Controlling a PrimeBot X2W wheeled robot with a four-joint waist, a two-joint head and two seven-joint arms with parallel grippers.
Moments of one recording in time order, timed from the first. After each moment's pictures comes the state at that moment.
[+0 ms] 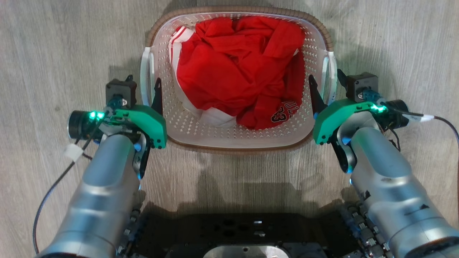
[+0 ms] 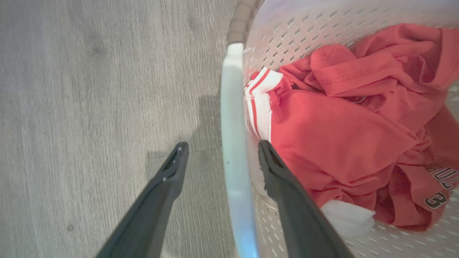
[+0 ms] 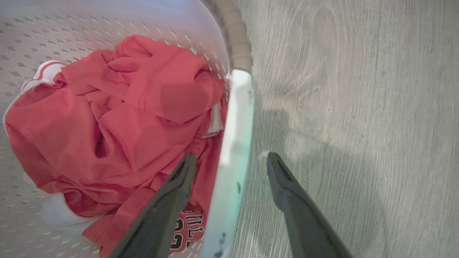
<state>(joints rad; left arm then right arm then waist) -0.70 0.03 -0.28 0.92 -0.17 -0.01 -0.26 -0.72 -0.06 0.32 0.86 0.26 0.13 -0.25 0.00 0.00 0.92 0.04</state>
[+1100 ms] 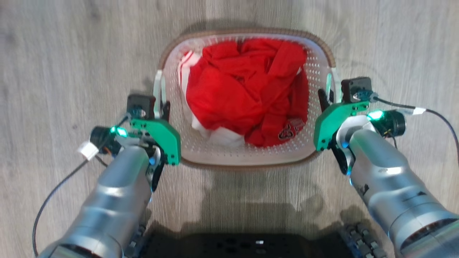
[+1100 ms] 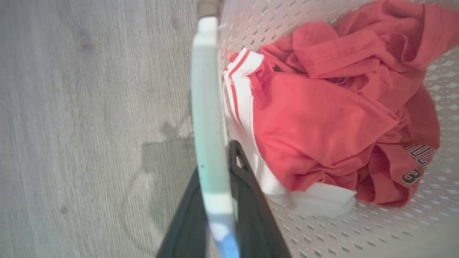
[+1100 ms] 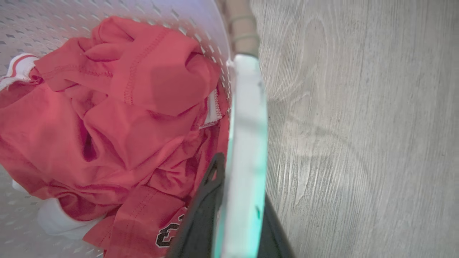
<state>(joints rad) -0.77 0.02 -0.59 1.13 -0.46 -0.02 -0.26 -0.85 -0.06 0.51 1.16 0.47 0.13 -0.25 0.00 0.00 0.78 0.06</state>
